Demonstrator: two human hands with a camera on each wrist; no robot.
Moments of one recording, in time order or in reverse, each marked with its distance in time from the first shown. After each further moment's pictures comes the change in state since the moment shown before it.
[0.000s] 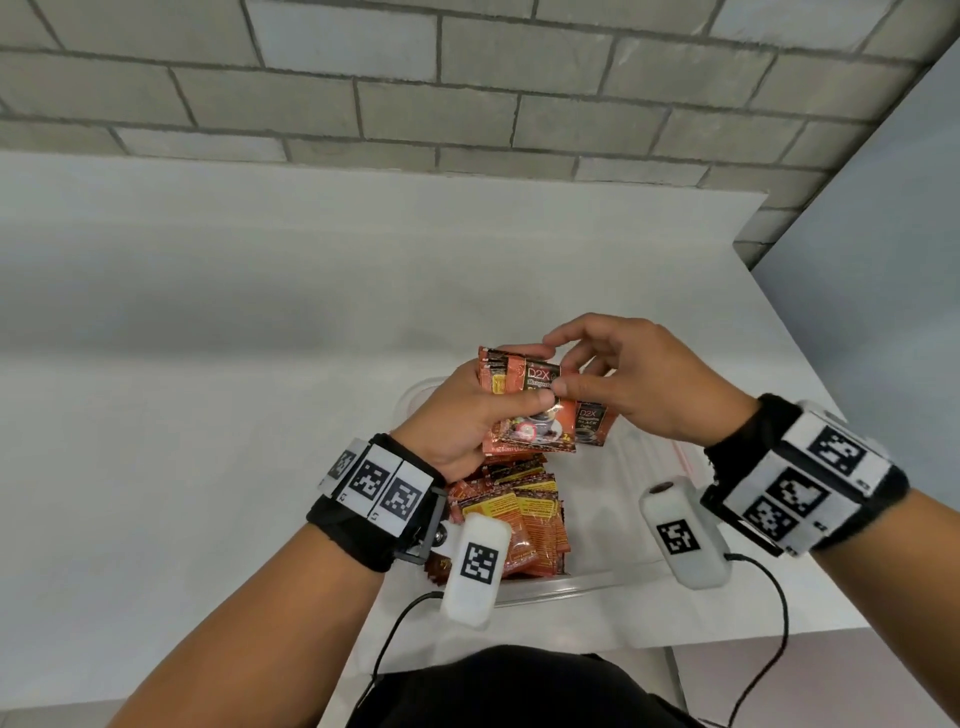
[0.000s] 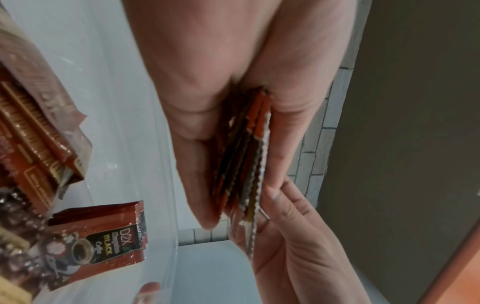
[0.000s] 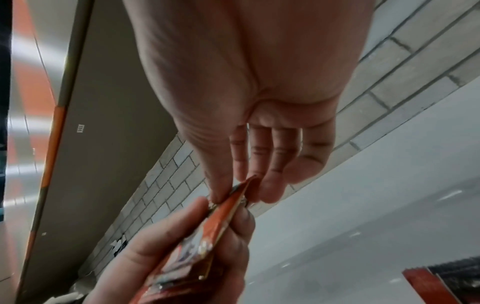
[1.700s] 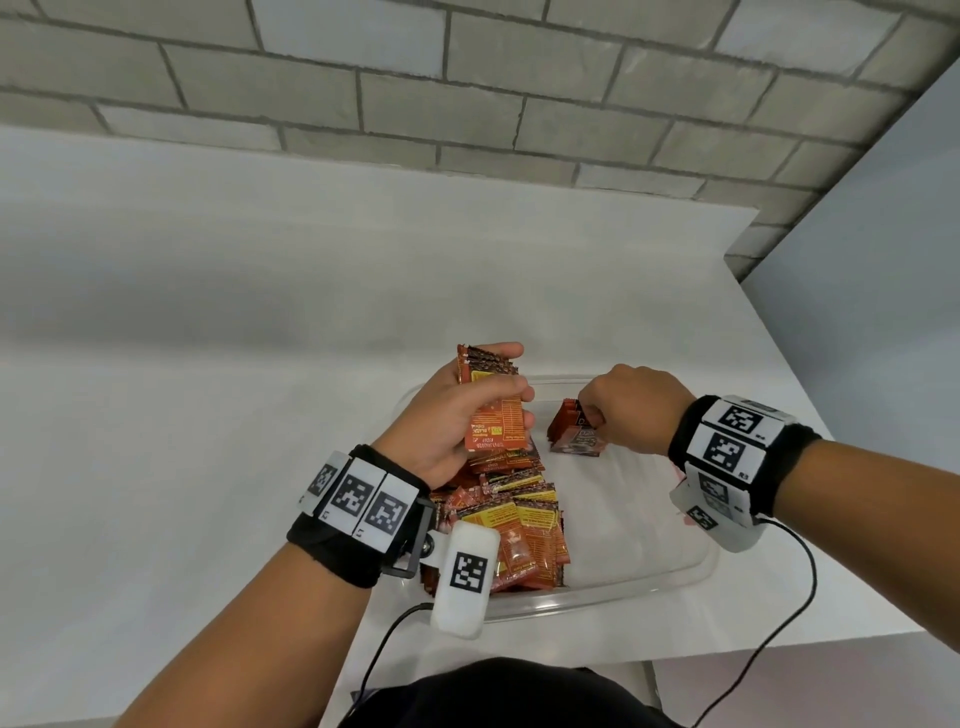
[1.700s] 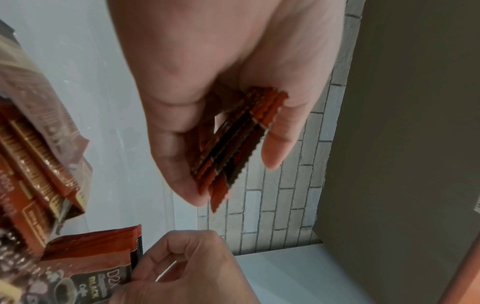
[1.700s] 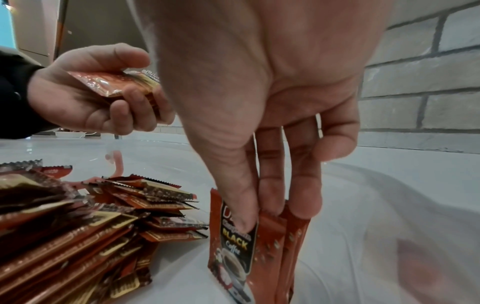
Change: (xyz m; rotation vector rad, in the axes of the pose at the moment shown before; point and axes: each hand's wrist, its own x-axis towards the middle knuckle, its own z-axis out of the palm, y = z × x) left_hand -0.001 0.006 -0.017 -0.059 0.130 -0.046; right_hand 0.034 0.055 0.014 -1.032 -0.298 0.143
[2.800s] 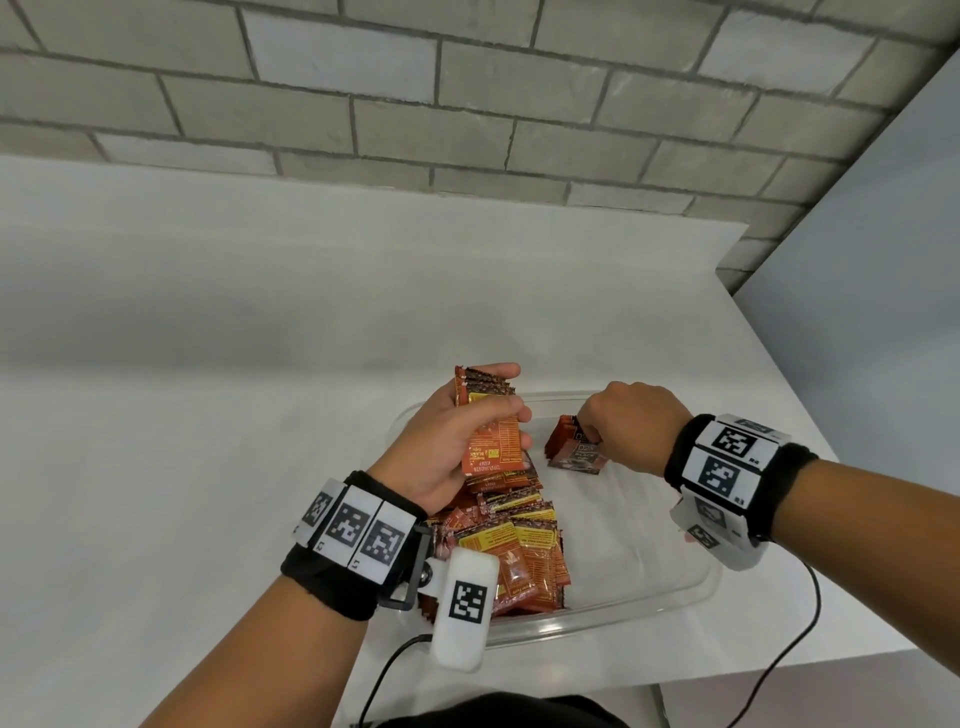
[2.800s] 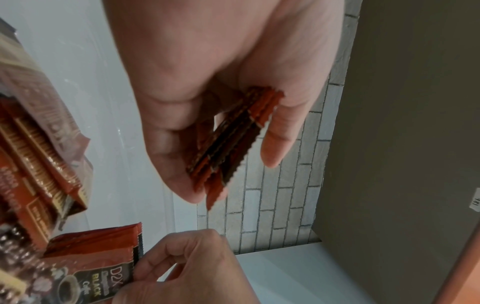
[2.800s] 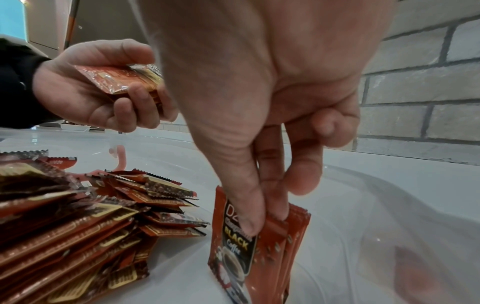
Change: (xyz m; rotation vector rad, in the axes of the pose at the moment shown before) left_hand 0.000 -0.003 0.000 -0.001 -0.014 0.033; right_hand -0.007 -0.005 -0.004 -0.083 -0.011 0.011
